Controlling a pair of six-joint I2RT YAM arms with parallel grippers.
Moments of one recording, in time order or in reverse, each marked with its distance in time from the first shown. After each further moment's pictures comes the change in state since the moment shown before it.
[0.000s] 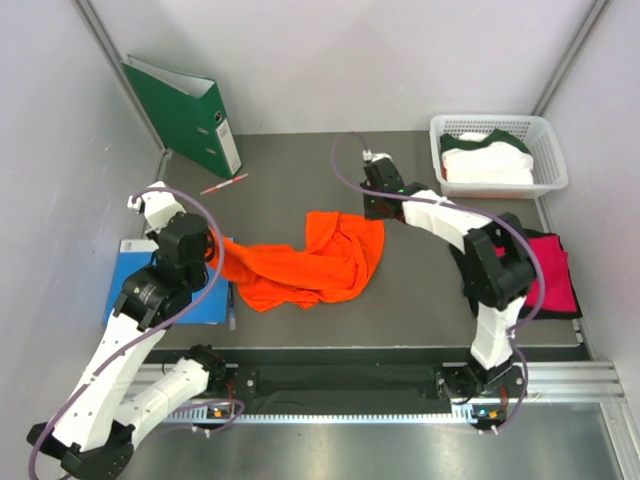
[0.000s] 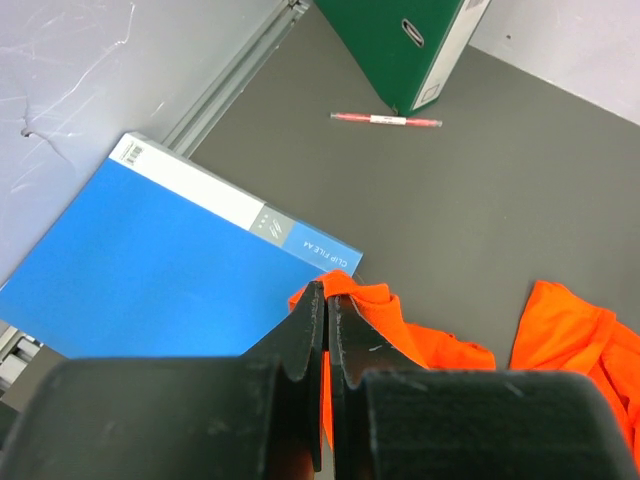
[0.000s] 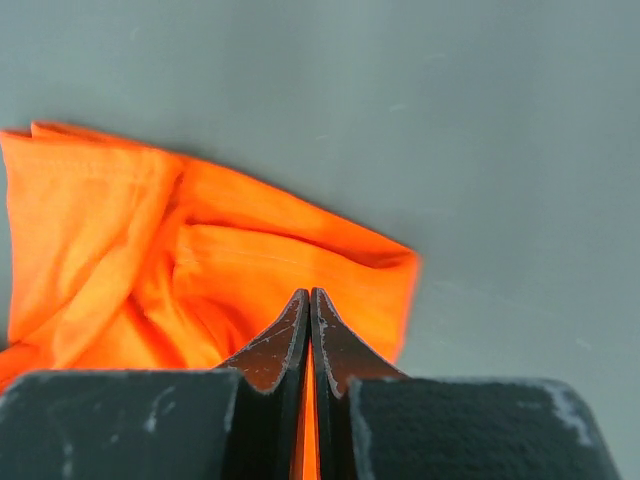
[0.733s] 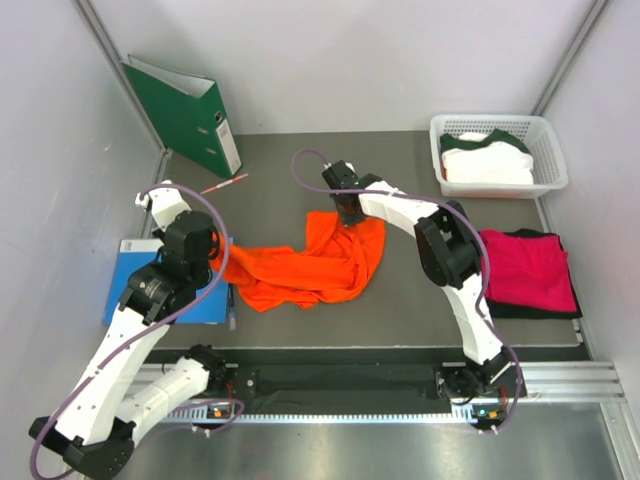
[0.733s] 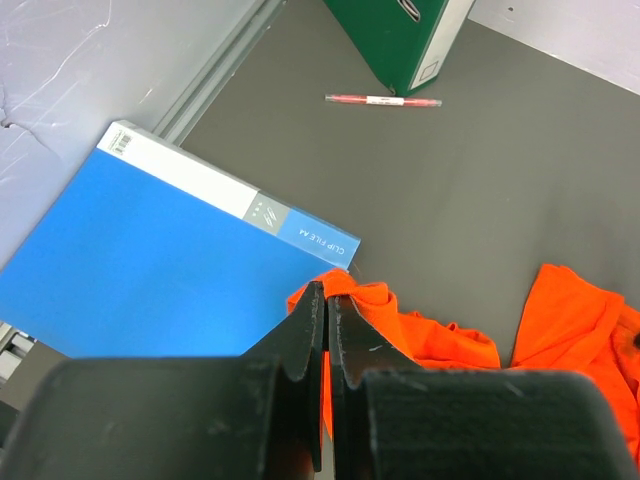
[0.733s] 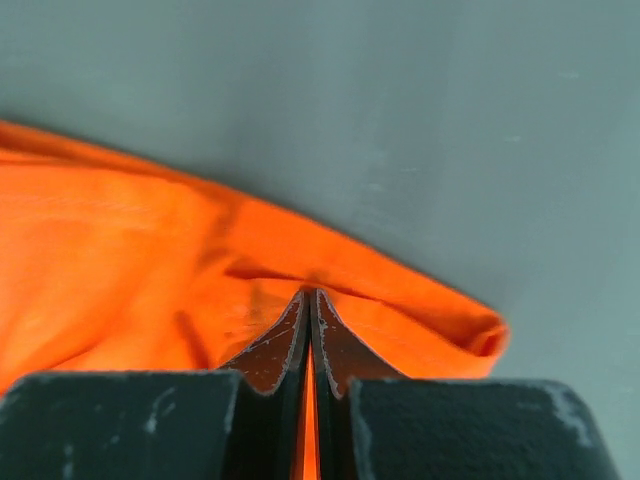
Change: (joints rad) left arm 0.000 0.029 -0.013 -0.002 0.029 -0.008; right arm 0.121 0.396 0.455 -0.331 0.129 -0.081
